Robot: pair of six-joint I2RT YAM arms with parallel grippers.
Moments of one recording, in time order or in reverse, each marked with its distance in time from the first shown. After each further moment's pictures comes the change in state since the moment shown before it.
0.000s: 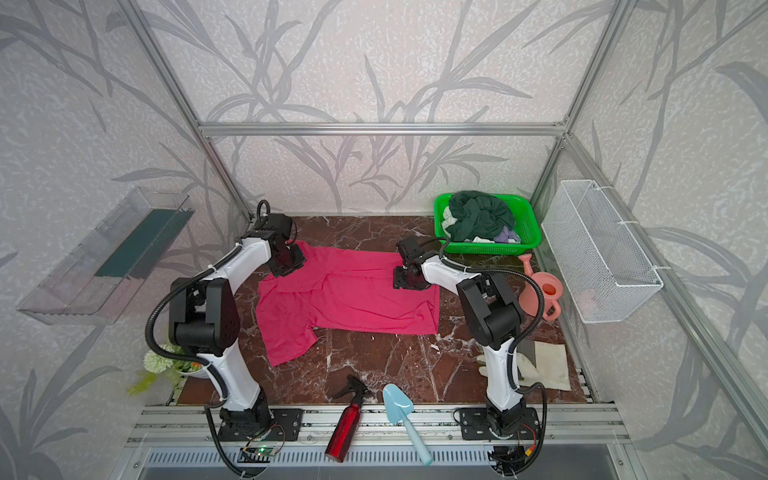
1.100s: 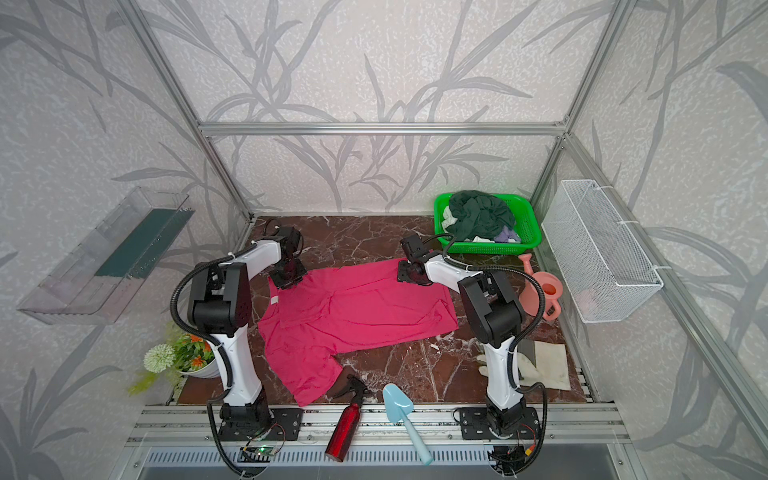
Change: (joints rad) left arm 0.044 0.254 0.102 -0.061 -0.114 -0.072; right arm -0.025 0.000 -0.001 0.090 0.091 0.021
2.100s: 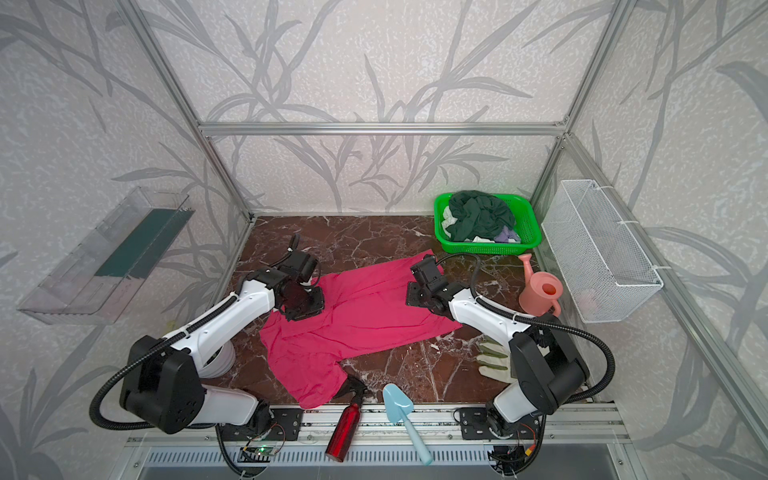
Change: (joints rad) left arm -0.354 -0.664 -0.419 -0.109 0.195 0.048; right arm 0.105 -0.524 -0.467 0.040 0.086 0.080
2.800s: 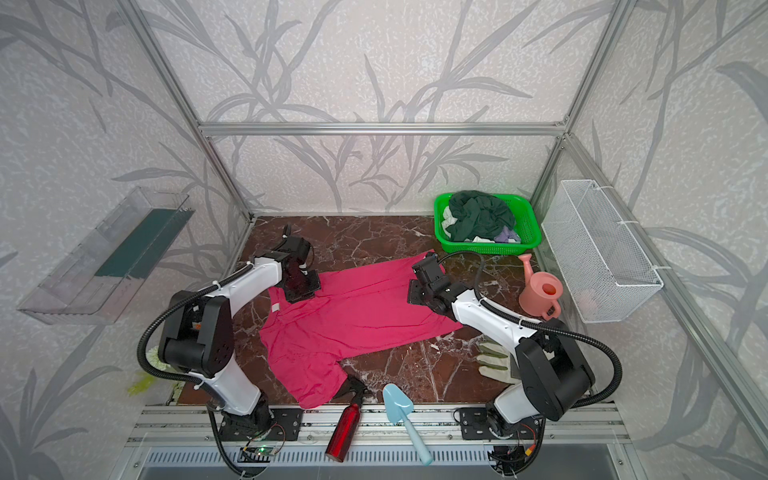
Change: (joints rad) left arm 0.167 0.274 0.087 0.140 0.035 0.058; right arm 0.001 -0.039 0.000 -0.006 0.030 -0.003
